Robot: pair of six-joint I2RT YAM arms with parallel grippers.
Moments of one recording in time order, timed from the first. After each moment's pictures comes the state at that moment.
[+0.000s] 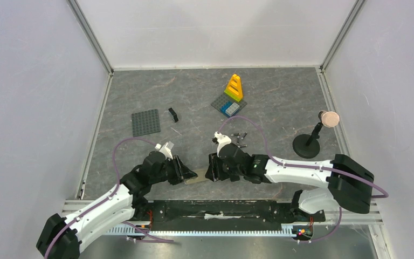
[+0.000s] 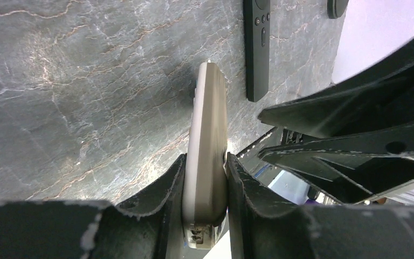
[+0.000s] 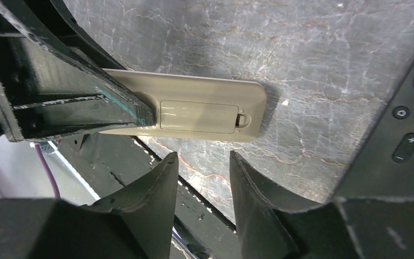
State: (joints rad) left arm -0.68 0.66 0.19 -0.14 0.27 -1.03; right arm 1.12 1.35 0.72 -0.09 0.05 0.74
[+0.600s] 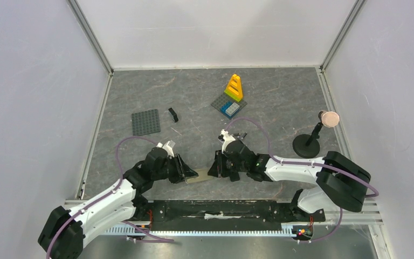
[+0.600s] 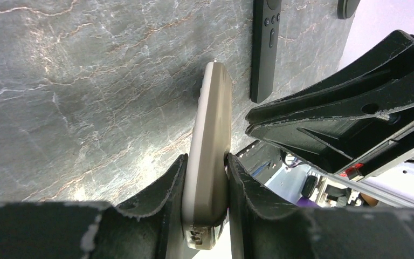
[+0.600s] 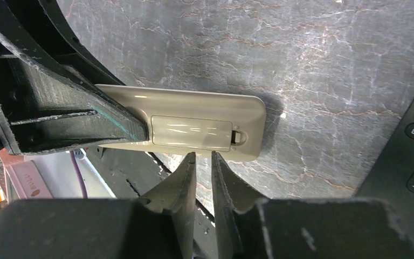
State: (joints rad) left arm -0.65 0.77 0.22 -0.14 0.31 -1.05; right arm 1.00 1.41 0.59 0.17 -0.14 0.82
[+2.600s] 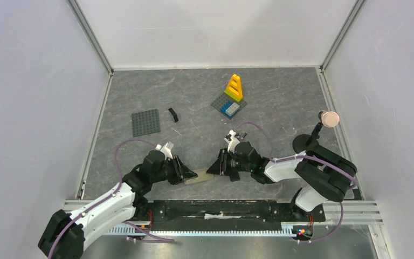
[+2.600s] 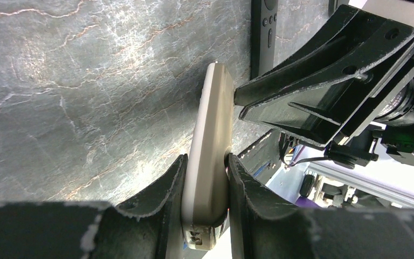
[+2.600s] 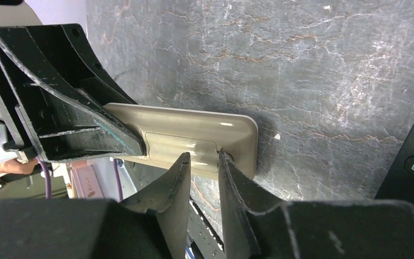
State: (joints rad) left arm -0.63 0.74 0.15 -0.05 0.35 -1.05; right arm 0.92 1.56 0.43 0.63 -0.30 0.98
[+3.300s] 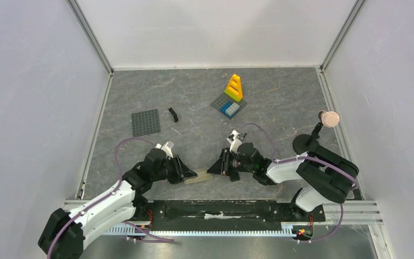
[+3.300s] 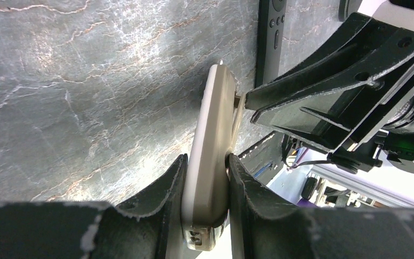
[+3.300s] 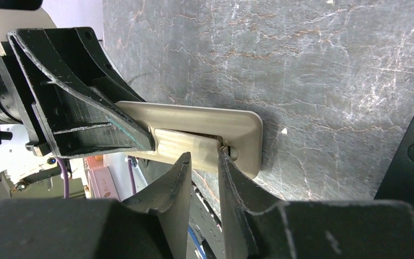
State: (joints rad) left arm -0.63 0.75 0.19 -0.13 0.32 -1.05; right arm 0.91 1.55 0.39 0.72 -0.32 1.05
